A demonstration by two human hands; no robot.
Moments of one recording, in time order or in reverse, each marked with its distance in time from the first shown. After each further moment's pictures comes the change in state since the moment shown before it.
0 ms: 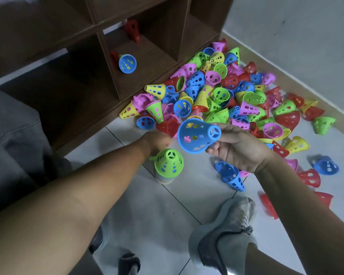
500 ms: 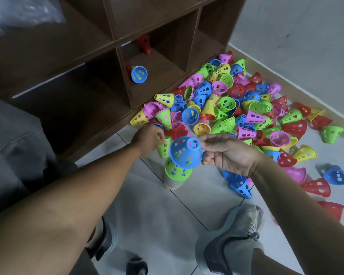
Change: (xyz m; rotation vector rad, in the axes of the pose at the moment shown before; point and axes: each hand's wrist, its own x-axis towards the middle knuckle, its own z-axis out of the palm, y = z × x) left_hand -0.034 -0.031 -0.019 -0.318 0.463 -0.146; right_hand 0.010 0.004 0.027 -0.140 -0.051 0.138
